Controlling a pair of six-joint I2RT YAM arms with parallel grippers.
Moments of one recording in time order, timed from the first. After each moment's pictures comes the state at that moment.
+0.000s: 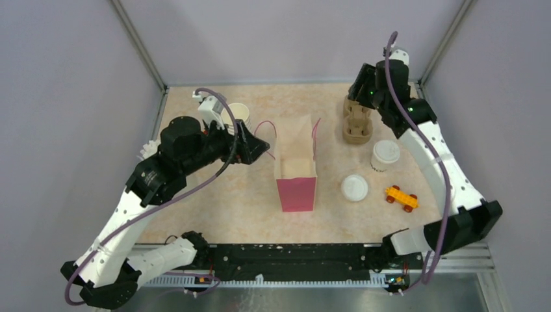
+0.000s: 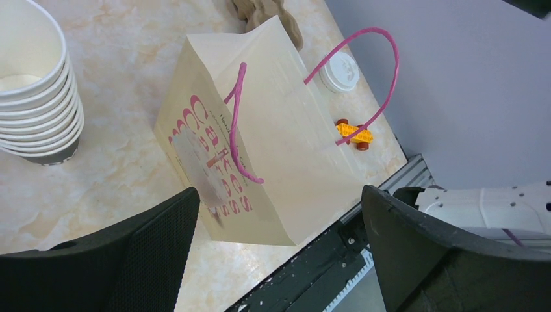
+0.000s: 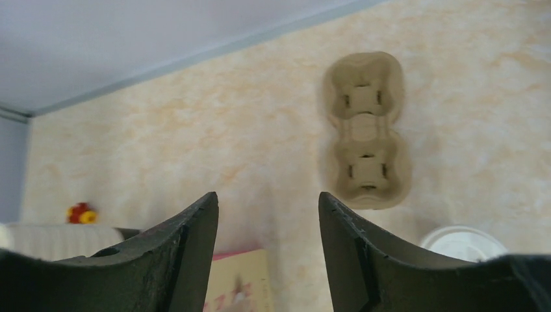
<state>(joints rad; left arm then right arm) -0.65 0.95 1.34 -0.69 0.12 -0.55 0.38 1.34 1.57 -0.61 0.27 0.51</state>
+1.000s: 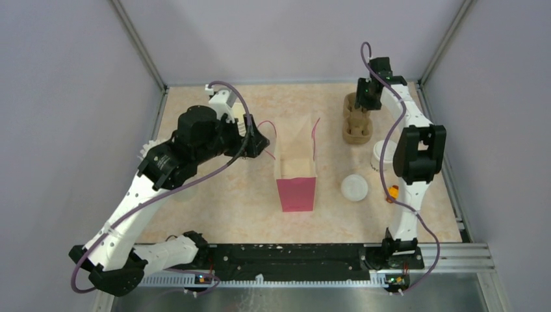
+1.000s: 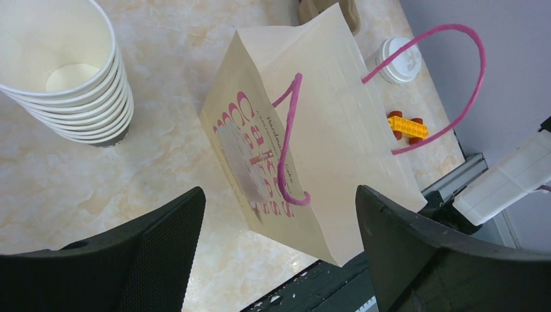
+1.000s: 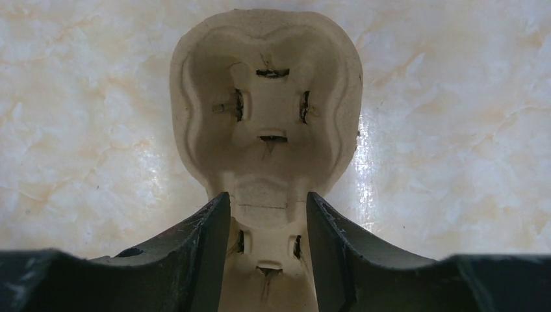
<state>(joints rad) -0.65 1.05 1.42 -0.80 0.03 -0.48 0.08 2.09 1.89 -0.70 0.04 0.20</state>
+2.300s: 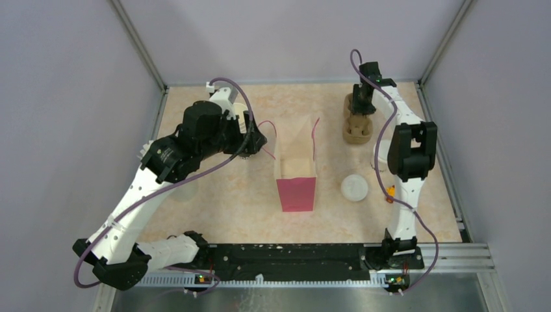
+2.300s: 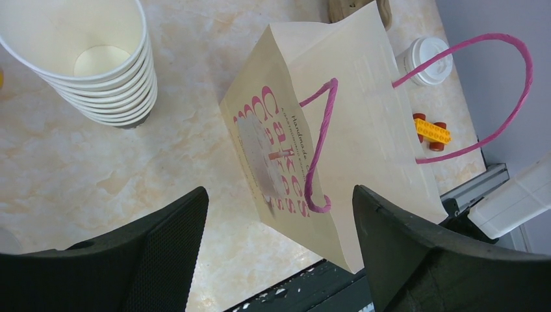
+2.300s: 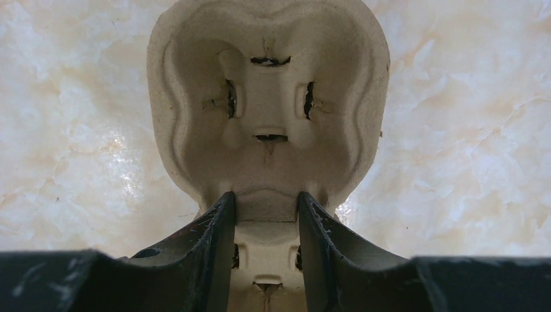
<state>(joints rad) -0.65 1.12 1.49 -0.88 -0.04 -0.50 0.13 2.16 1.90 -0.72 0.13 0.19</state>
